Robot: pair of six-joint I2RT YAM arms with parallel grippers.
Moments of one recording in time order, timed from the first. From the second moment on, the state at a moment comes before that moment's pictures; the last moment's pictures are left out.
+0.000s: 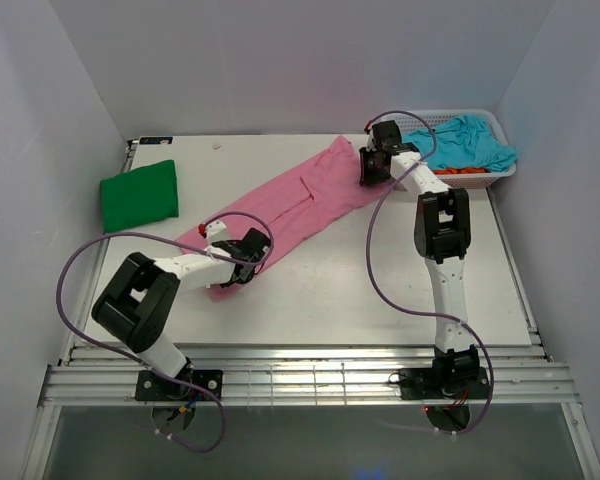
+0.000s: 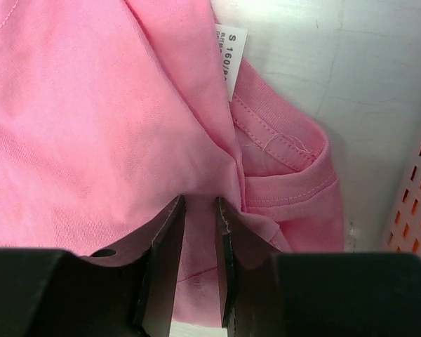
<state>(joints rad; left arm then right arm) -0.58 1.62 0.81 -0.51 -0.75 -1.07 0.24 2.48 2.15 -0.59 -0.09 0.10</state>
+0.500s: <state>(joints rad) -0.98 1.58 0.81 -0.67 -0.72 -1.40 0.24 2.48 2.10 -0.49 -0.20 0.10</state>
